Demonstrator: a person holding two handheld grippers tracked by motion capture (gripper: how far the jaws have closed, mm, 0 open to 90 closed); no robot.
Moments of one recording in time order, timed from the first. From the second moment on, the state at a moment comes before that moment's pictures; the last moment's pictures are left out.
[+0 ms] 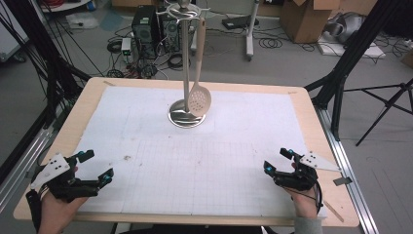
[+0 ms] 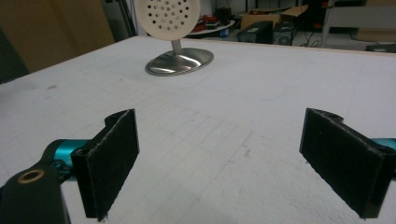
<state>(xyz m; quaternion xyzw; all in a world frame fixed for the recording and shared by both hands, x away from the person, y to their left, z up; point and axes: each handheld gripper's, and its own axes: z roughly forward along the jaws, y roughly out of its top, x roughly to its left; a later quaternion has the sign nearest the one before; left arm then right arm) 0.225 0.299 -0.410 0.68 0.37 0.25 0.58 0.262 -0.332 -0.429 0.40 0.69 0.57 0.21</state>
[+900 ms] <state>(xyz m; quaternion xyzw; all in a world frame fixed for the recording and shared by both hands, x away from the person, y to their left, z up) 0.223 0.328 -0.428 0.65 0.42 0.30 0.55 0.239 -0.369 -0.436 0.45 0.64 0.55 0.29</state>
